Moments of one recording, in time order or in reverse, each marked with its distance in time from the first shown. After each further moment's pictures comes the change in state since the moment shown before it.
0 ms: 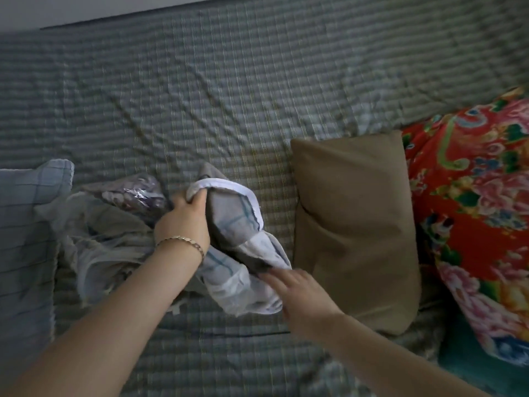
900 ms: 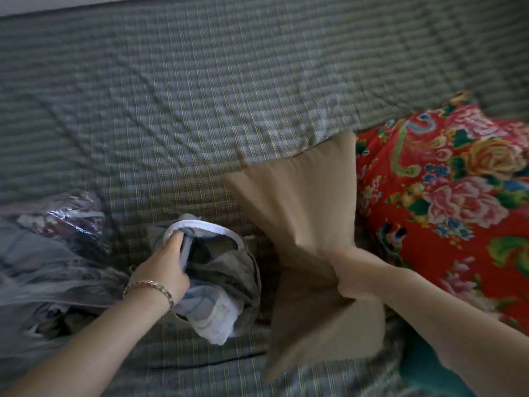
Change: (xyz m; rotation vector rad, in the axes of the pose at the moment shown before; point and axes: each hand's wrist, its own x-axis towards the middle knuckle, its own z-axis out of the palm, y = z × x) left_hand 0.019 0.083 0.080 -0.228 -0.173 0.052; right_hand -0.021 0.175 -0.115 -0.062 -0.611 0.508
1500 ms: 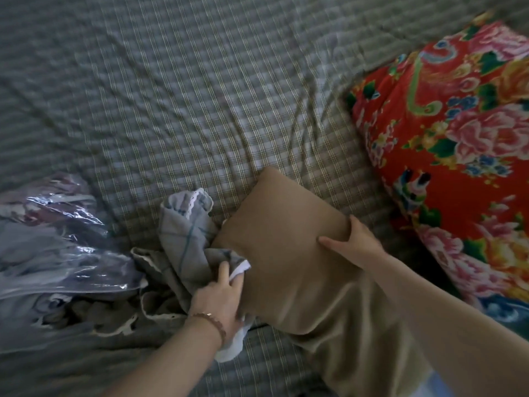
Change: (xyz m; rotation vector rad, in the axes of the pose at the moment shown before) left_hand -0.046 0.004 0.083 0.511 -0.307 0.329; right_hand 0.050 0.015 0.097 0.708 0.301 0.477
